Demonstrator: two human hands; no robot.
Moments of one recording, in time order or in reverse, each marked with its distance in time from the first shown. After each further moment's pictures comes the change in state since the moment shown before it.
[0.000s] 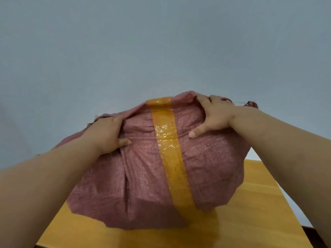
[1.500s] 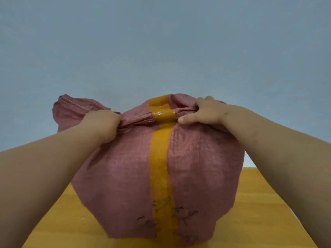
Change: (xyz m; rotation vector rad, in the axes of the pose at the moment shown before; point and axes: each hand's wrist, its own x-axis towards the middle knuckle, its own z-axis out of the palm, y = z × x) left_hand 0.116 -0.034 -0.018 0.271 -0.003 0.087; right_hand 0.069 -0.041 -0.024 0.221 0.087 0.211
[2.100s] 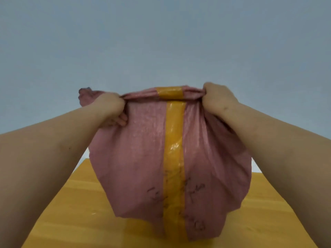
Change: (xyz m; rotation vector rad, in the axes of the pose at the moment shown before) left_hand -0.003 -0.017 -0.036 -1.091 -0.057 -0.505; right_hand 0.024 -0.031 0.003 0.001 0.396 -0.115
